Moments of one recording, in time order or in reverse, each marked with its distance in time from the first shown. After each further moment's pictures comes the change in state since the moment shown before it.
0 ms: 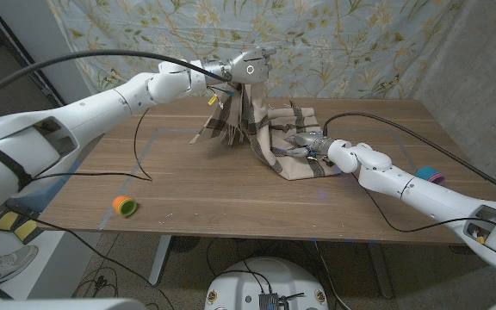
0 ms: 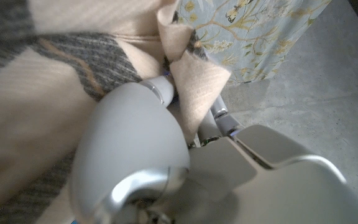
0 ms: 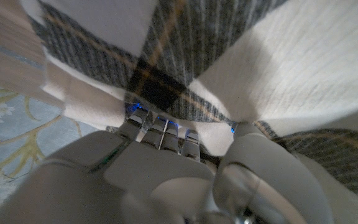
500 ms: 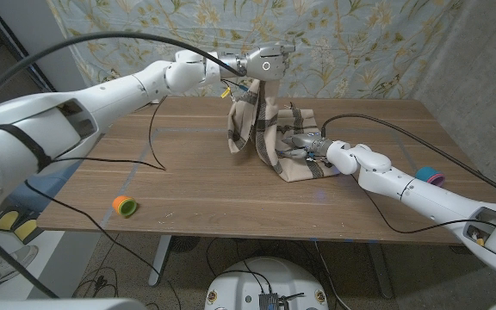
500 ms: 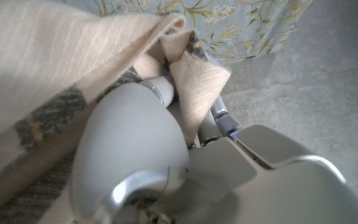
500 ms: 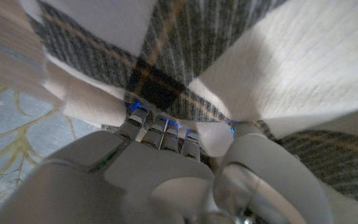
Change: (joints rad) left arm -0.123 -0.131 0.116 0.131 -0.003 0.000 0.094; left_hand 0.000 0.000 0.007 0.002 0.000 -0.004 -0.003 0.019 0.025 -0.002 0.002 0.000 0.021 -0.004 -0.004 0.000 0.022 -0.004 -0.004 0.004 0.000; right arm -0.012 0.006 0.013 -0.002 -0.023 0.027 -0.011; right_hand 0.000 0.000 0.005 -0.005 0.000 0.000 0.000 0.001 0.000 0.000 0.000 0.000 0.000 0.000 0.000 0.000 -0.005 0.000 0.000 -0.003 0.000
